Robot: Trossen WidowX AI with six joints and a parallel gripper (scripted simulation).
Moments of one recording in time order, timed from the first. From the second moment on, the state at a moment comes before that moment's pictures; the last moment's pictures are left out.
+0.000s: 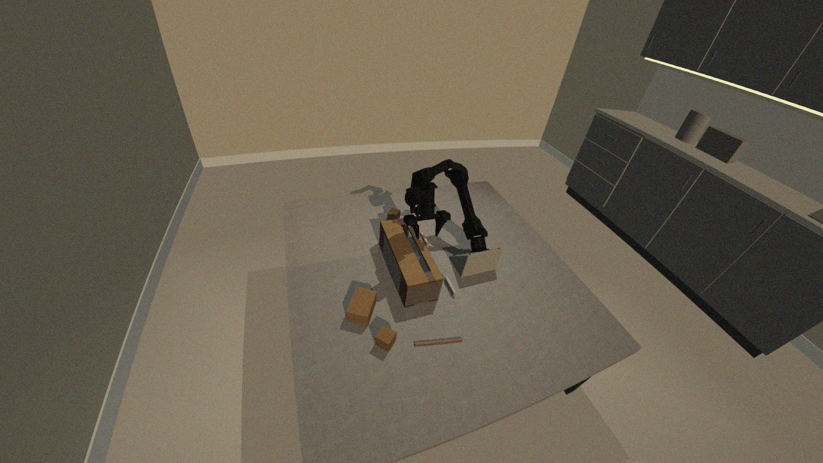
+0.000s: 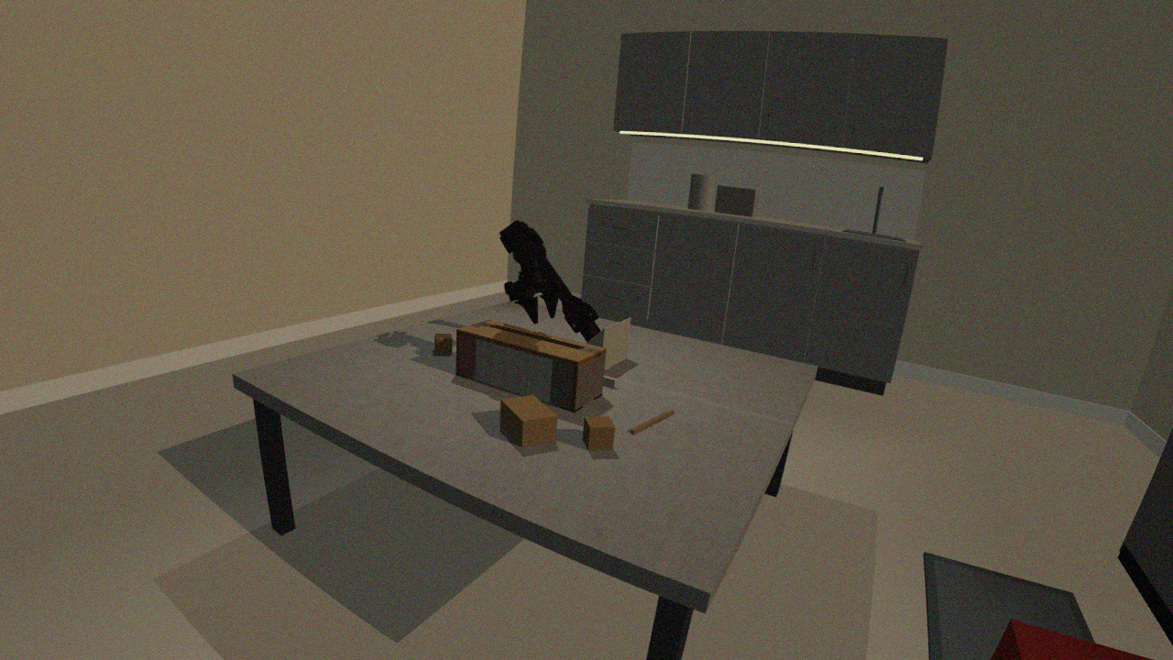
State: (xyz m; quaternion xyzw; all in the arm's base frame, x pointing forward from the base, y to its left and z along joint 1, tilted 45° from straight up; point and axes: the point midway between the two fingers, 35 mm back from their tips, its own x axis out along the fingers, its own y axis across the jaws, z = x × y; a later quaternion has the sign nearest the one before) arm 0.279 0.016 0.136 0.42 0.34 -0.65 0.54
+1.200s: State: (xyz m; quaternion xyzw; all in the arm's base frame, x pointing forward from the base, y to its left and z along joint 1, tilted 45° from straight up) arm 0.277 -0.025 0.101 0.42 0.33 -0.65 0.53
